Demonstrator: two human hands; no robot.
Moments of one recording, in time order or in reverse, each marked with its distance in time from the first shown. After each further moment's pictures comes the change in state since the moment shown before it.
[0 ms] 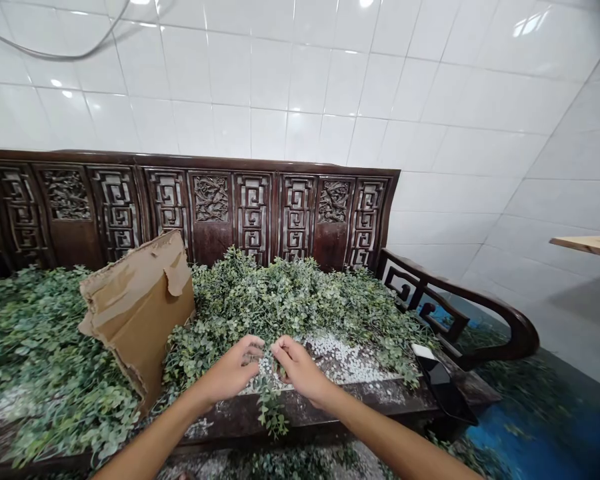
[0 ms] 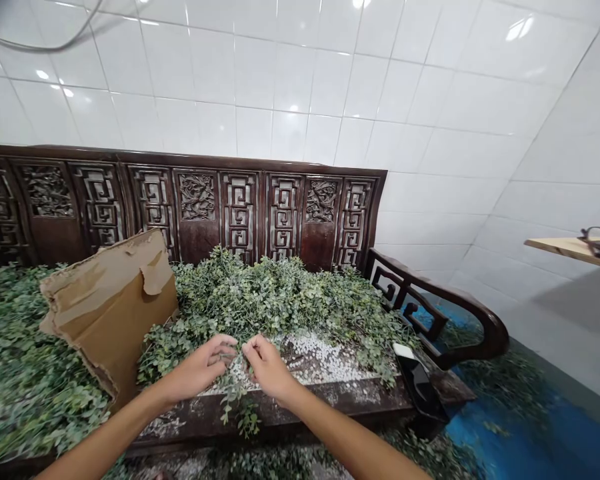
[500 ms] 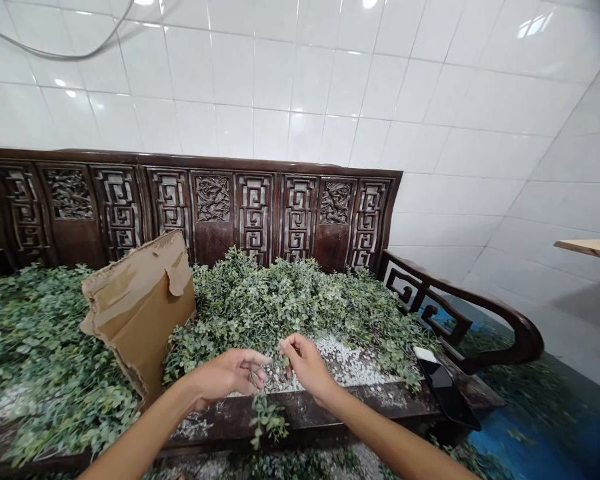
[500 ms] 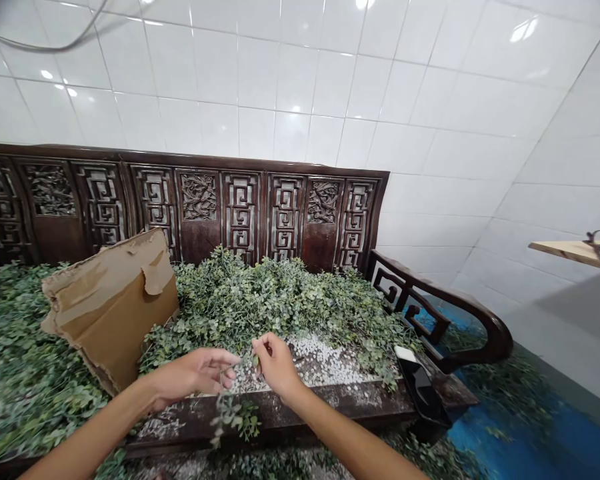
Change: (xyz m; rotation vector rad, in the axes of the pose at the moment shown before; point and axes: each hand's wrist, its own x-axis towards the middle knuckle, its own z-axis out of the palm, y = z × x) left_hand -0.008 0.007 -0.015 -0.156 -0.222 -0.145; right_hand 0.007 0.004 -0.009 -0.085 0.189 -0.079
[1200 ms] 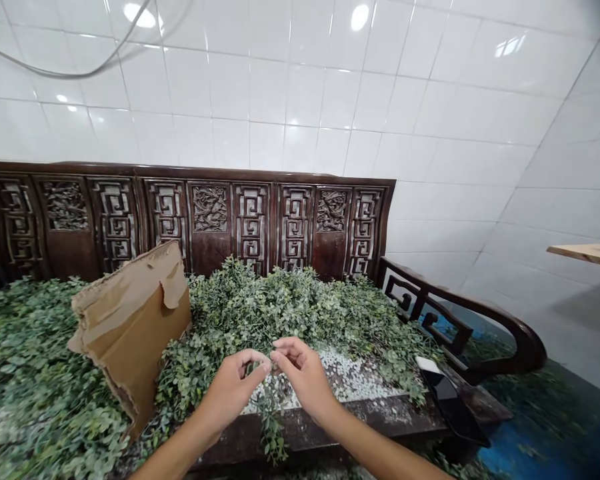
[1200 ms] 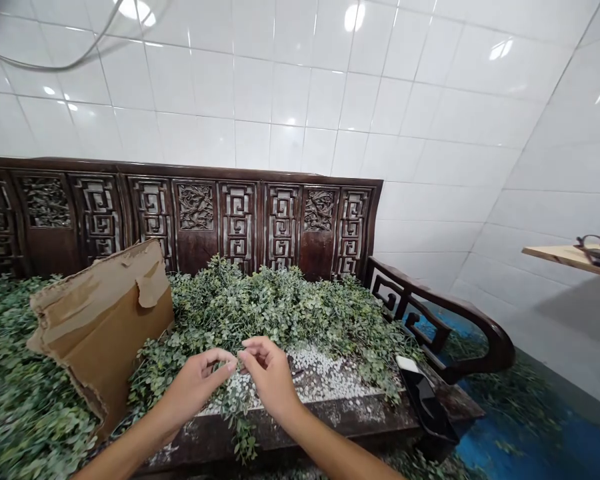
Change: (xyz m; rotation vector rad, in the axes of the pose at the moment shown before) left_hand 0.004 0.017 0.034 0.210 0.444 0.296; right_hand -0.005 -0.025 0.006 0.190 0.021 -0.130
